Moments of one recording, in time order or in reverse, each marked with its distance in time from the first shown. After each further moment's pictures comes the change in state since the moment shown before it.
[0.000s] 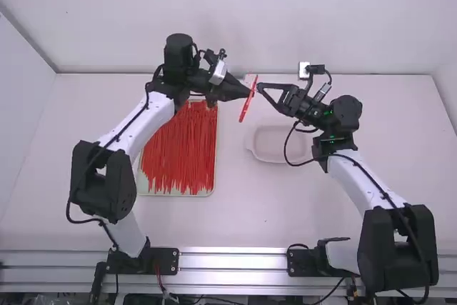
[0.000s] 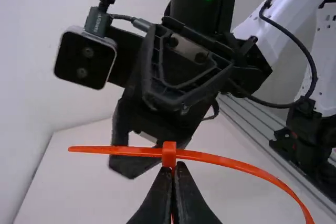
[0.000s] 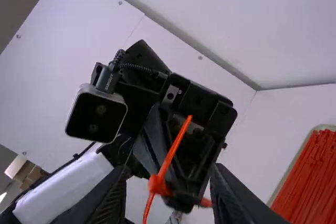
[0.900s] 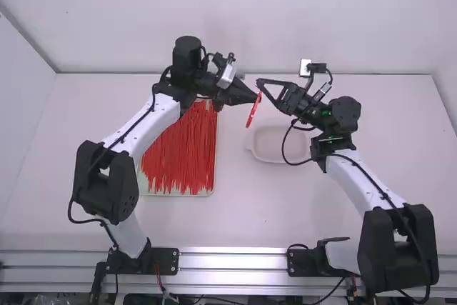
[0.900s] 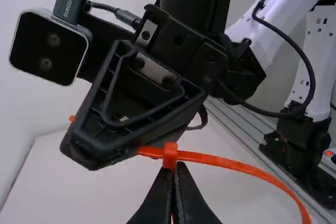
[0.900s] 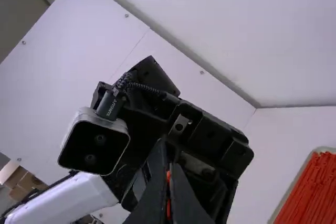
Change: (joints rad) left arm -0.044 0.002 -0.002 -0.006 -0.005 -0.017; right arm 0.022 0.000 0.005 0.040 0.058 -0.021
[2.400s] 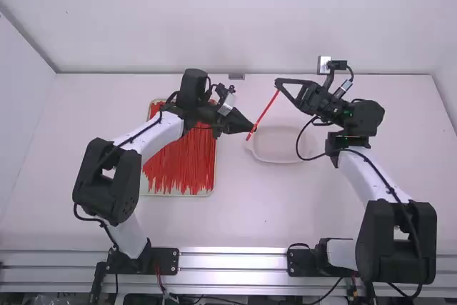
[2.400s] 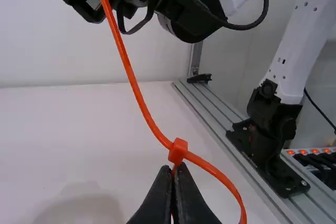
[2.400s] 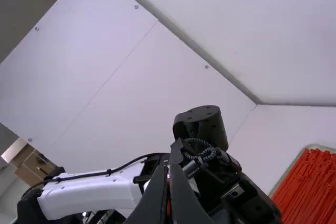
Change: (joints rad) left arm -0.008 -0.005 -0.266 -0.072 -0.003 0.123; right arm -0.171 0.029 0.018 0.180 -0.203 0.134
